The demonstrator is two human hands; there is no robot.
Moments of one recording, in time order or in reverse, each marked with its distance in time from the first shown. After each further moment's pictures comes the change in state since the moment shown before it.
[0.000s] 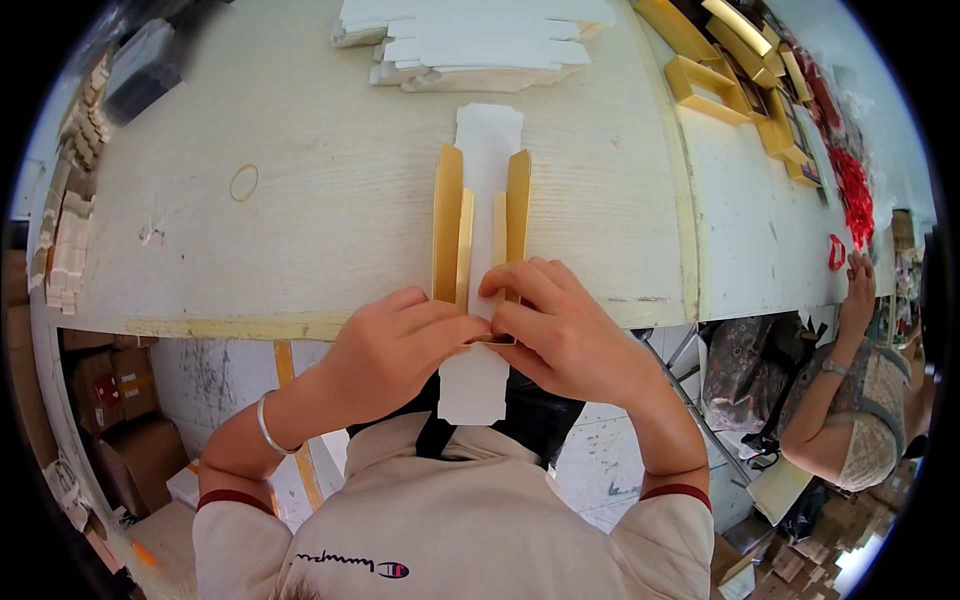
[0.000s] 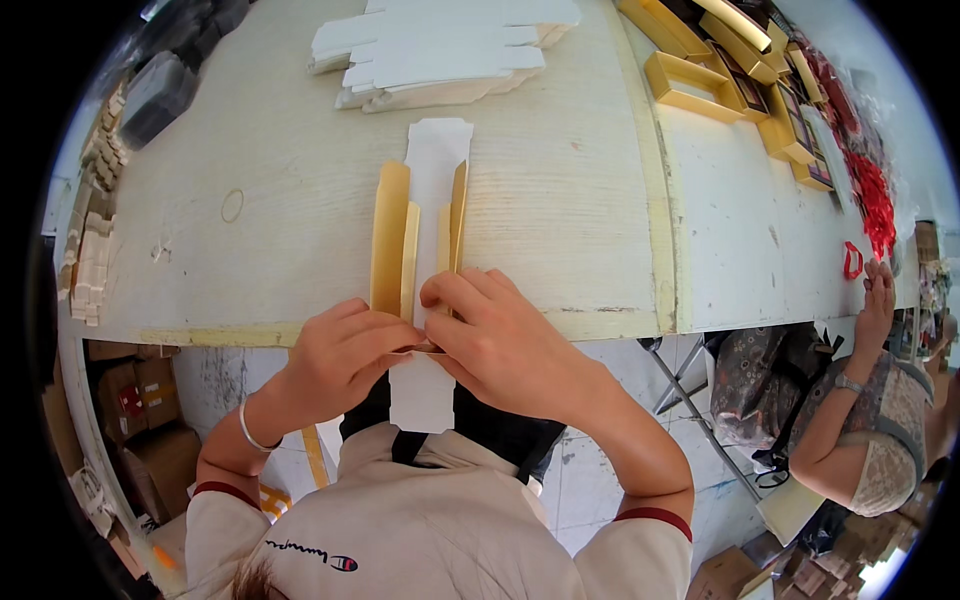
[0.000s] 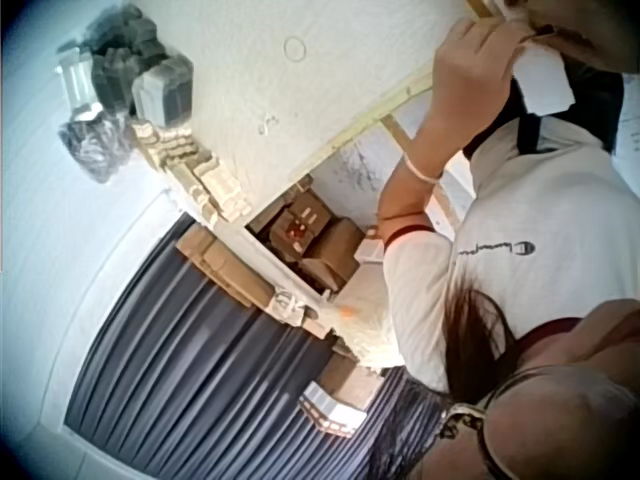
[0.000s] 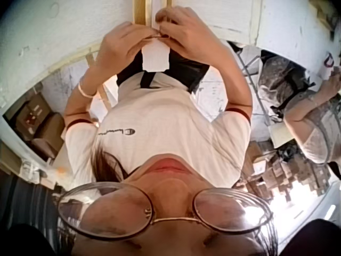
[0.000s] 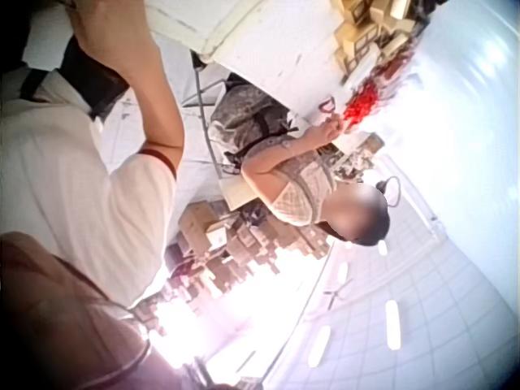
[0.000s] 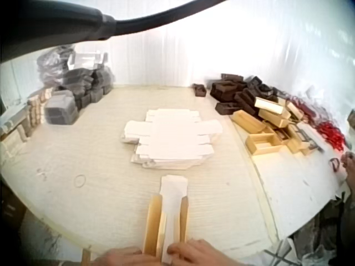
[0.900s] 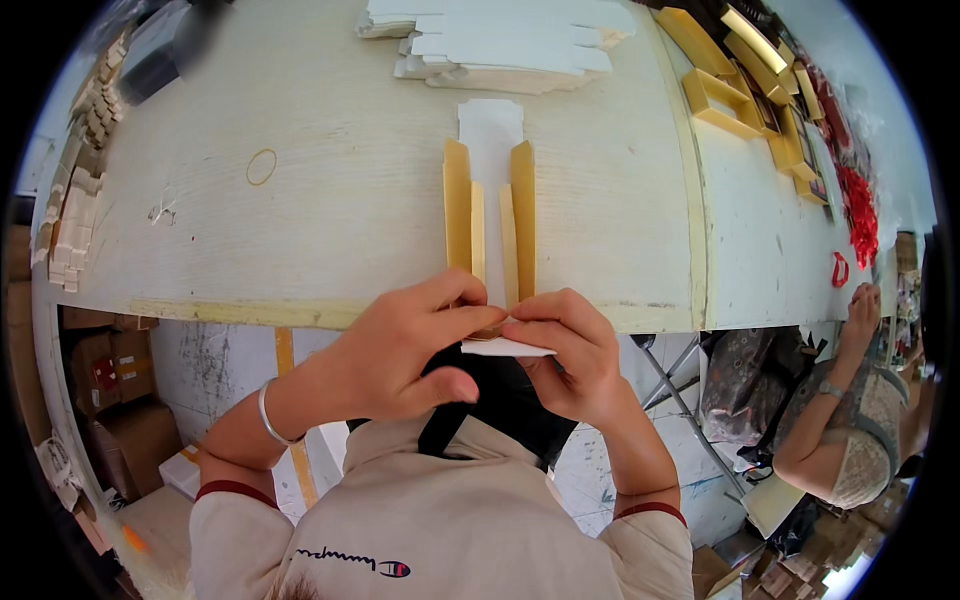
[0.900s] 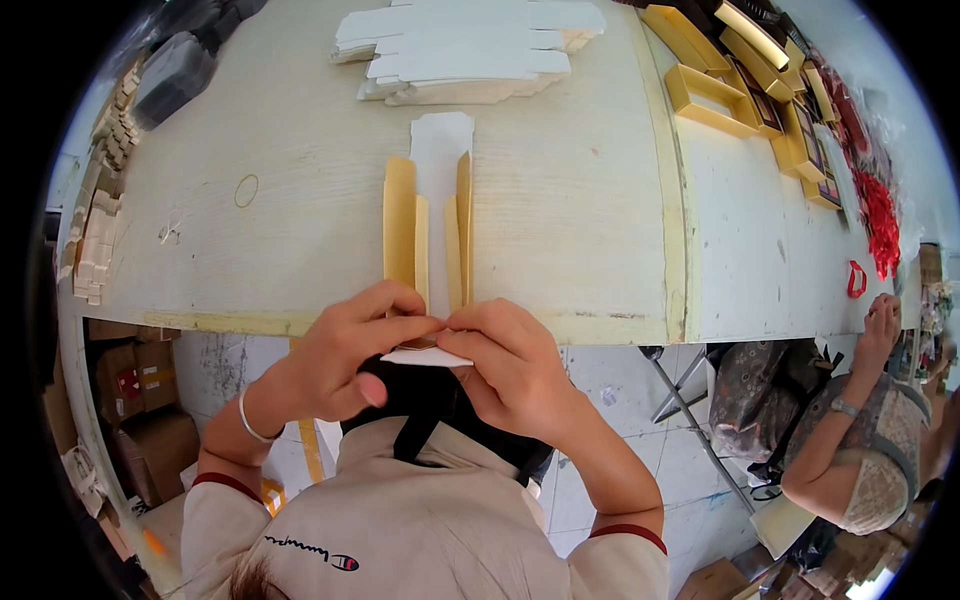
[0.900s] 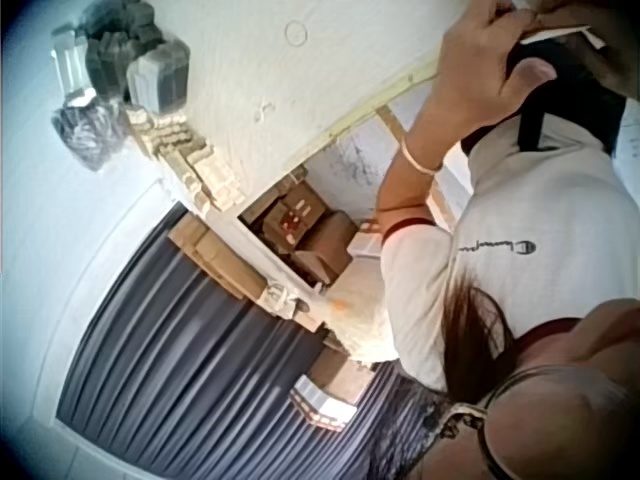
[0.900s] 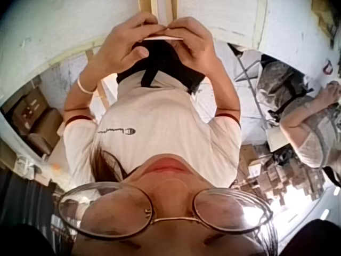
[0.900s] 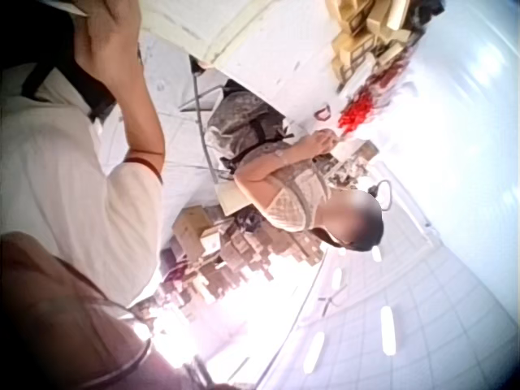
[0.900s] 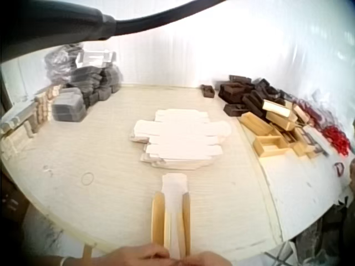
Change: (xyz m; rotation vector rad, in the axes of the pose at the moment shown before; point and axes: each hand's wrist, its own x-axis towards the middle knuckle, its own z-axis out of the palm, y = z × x) left_hand 0.010 0.004 -0.016 -0.362 -0.109 -0.113; right_hand -0.018 -0.006 0.027 0.109 0.377 -0.045
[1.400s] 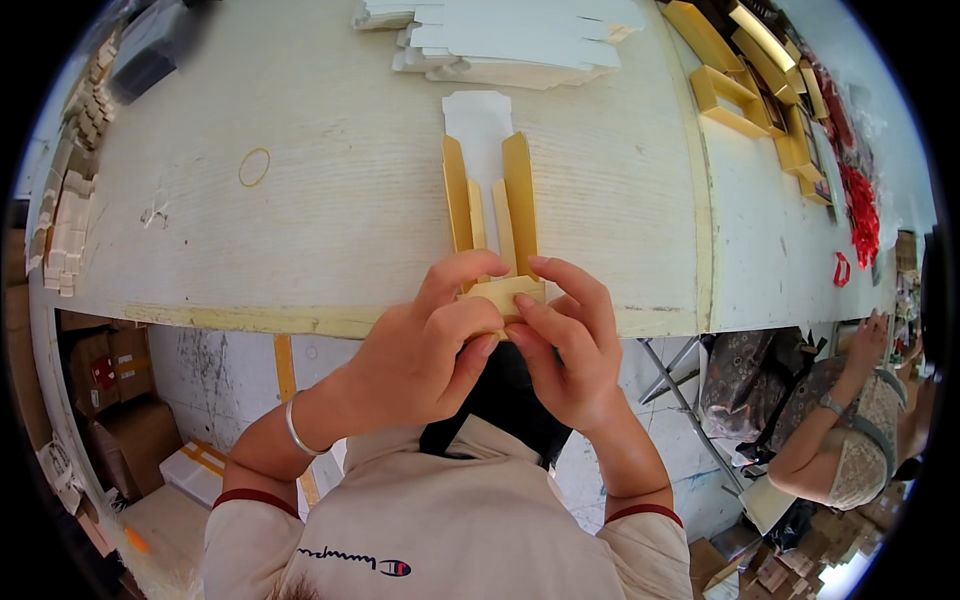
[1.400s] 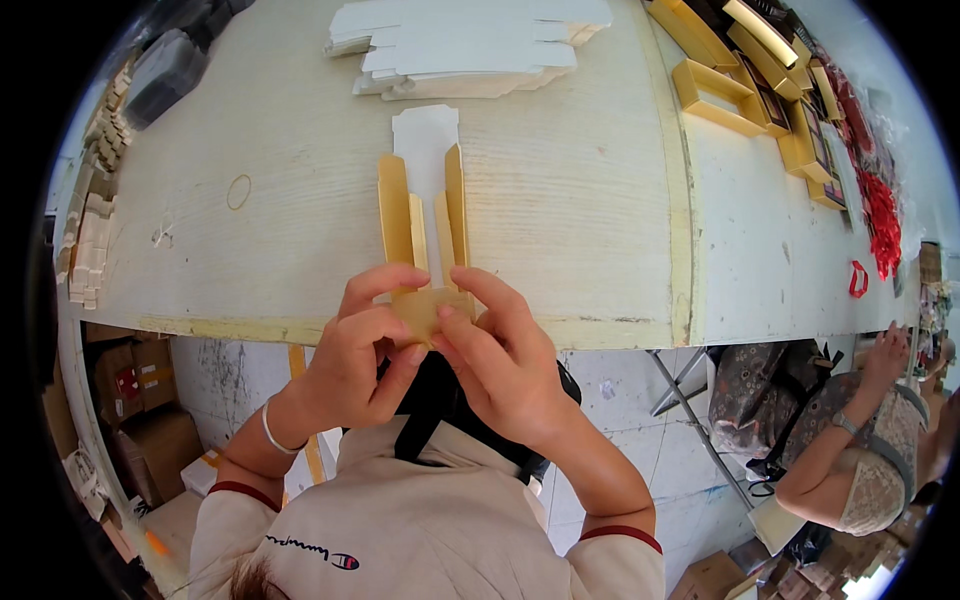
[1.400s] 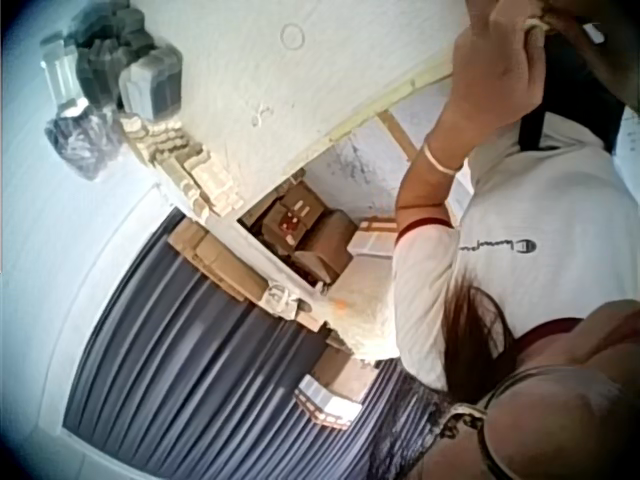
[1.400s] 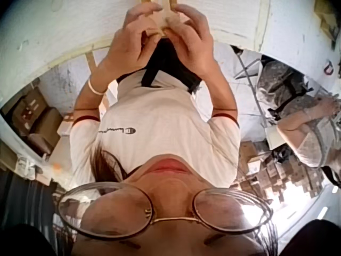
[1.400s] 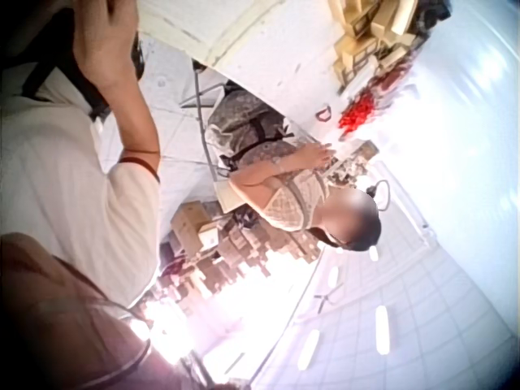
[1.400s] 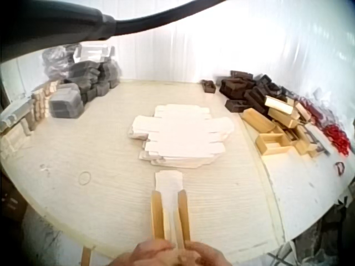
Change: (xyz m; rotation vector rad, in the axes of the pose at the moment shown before) left_hand -0.005 -0.006 0.023 0.066 0.212 -0.007; right_hand 0.007 -0.008 0.013 -0.067 0.156 0.136
